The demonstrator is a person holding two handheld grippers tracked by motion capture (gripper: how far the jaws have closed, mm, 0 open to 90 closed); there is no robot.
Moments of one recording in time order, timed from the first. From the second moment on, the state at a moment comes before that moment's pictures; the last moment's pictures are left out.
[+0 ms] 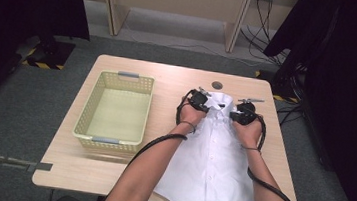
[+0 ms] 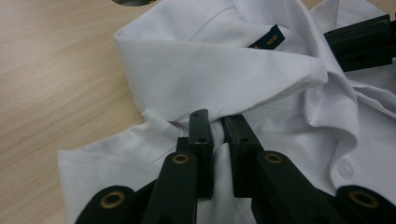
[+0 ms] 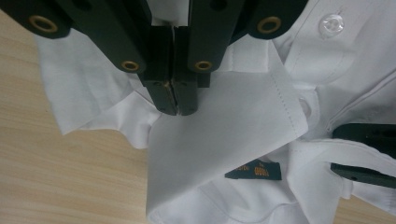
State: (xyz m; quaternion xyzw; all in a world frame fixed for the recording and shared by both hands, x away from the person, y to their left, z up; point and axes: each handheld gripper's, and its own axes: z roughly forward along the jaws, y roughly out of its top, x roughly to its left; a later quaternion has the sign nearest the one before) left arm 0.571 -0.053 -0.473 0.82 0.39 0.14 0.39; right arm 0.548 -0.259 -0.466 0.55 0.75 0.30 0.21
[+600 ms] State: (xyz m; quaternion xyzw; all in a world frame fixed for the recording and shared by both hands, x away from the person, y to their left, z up) left arm 0.559 -0.054 -0.470 0.81 0.38 0.18 0.41; right arm 0.537 -0.263 -0.461 0.55 0.73 0.32 0.24
